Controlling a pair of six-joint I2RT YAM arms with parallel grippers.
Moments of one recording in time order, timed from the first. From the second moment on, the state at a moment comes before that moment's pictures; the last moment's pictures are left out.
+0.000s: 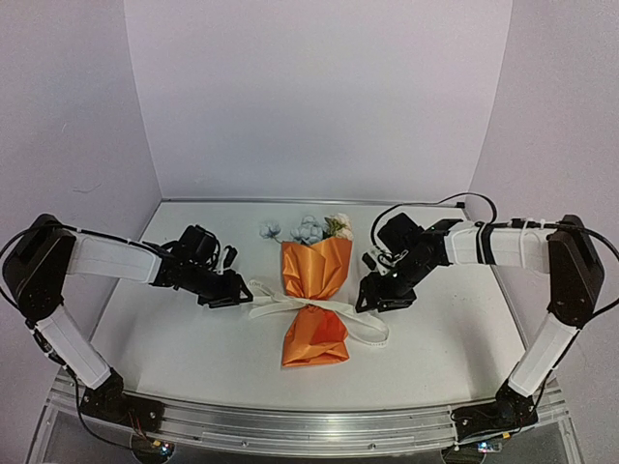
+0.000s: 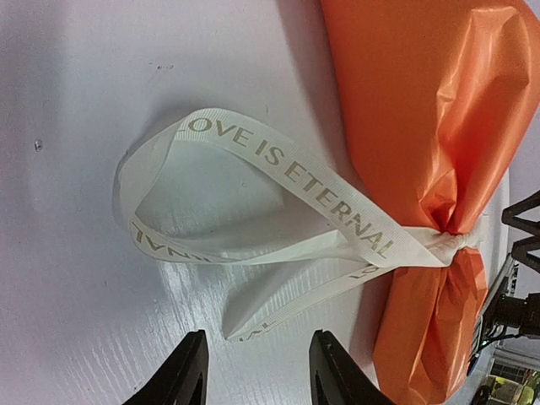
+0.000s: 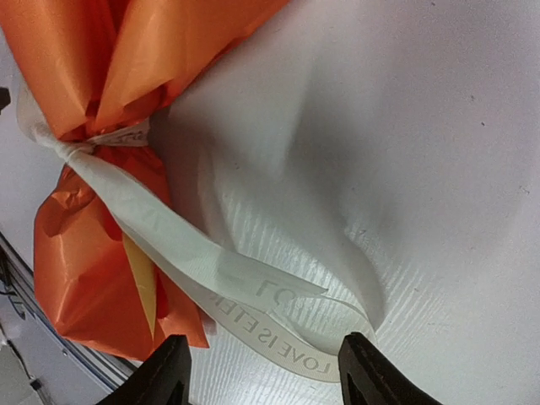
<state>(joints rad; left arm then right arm) -0.58 1.61 0.81 -0.14 0.34 -0.58 0.68 1.71 1.16 -0.67 -0.28 0.42</state>
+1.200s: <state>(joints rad) -0.61 1.67 0.84 -0.13 0.36 -0.55 0.84 1.96 1.43 -0.87 0.07 -0.07</state>
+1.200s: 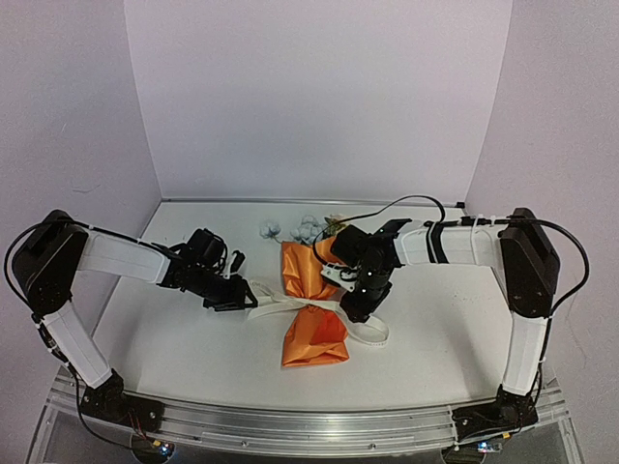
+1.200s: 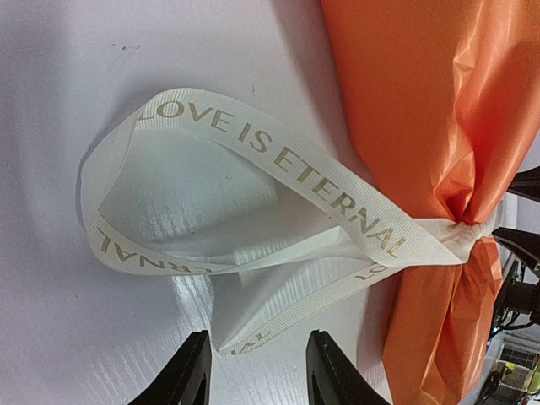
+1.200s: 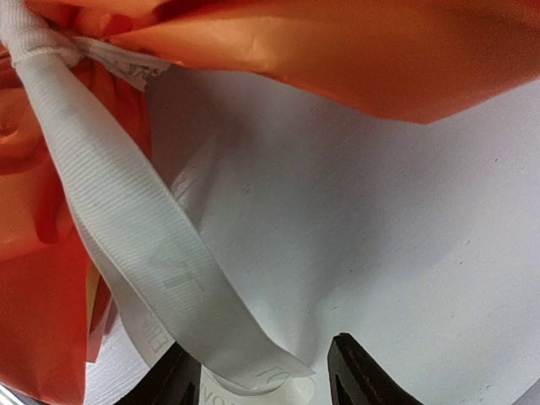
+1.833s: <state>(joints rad) -0.61 1.67 0.83 -0.13 0.35 -0.54 0.84 1.96 1.43 -0.84 0.14 -0.05</state>
